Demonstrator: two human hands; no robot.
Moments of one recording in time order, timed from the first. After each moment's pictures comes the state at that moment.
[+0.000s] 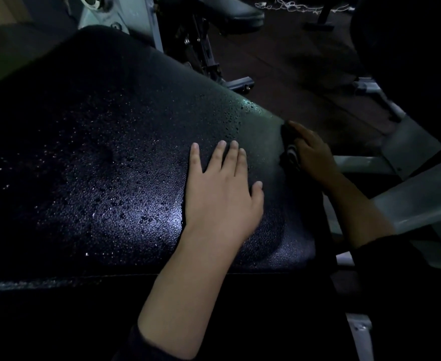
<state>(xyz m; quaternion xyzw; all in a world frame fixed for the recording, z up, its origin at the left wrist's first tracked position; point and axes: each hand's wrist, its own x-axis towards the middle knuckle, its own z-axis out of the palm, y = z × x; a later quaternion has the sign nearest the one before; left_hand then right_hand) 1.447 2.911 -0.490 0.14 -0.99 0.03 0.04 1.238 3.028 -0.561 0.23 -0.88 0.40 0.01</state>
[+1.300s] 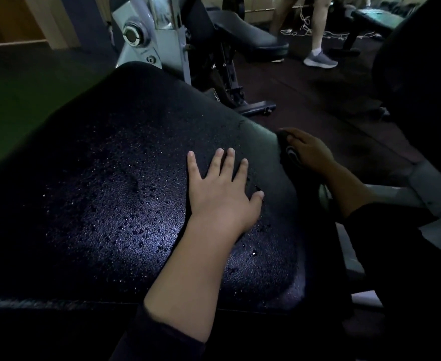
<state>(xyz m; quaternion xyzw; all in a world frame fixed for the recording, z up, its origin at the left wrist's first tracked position) 1.416 2.879 -0.471 0.21 -0.98 0.04 -0.07 1.165 2.973 -0.542 0.30 -0.89 0.35 -0.03</state>
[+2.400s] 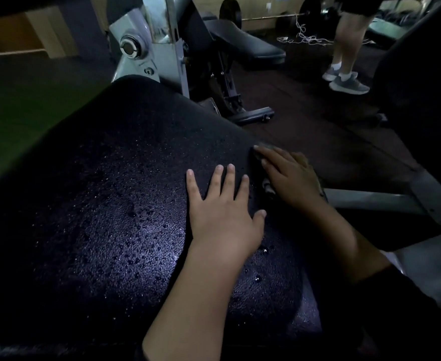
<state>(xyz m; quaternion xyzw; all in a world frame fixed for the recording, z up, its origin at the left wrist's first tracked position) 1.414 2.880 -0.470 0.21 -0.97 0.03 -0.08 1.245 2.953 -0.528 0.36 -0.89 0.26 0.06</state>
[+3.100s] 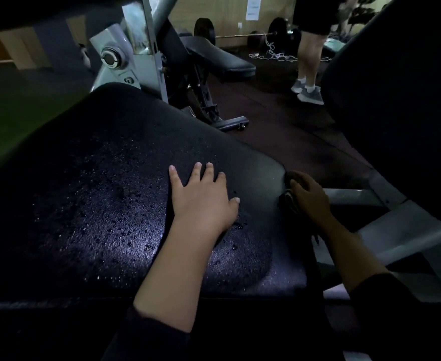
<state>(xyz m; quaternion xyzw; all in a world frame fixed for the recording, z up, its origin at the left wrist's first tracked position) 1.427 2.885 -0.459 0.20 -0.98 -0.01 -0.05 1.241 3.050 -0.573 0.10 -0.86 0.49 -0.01</state>
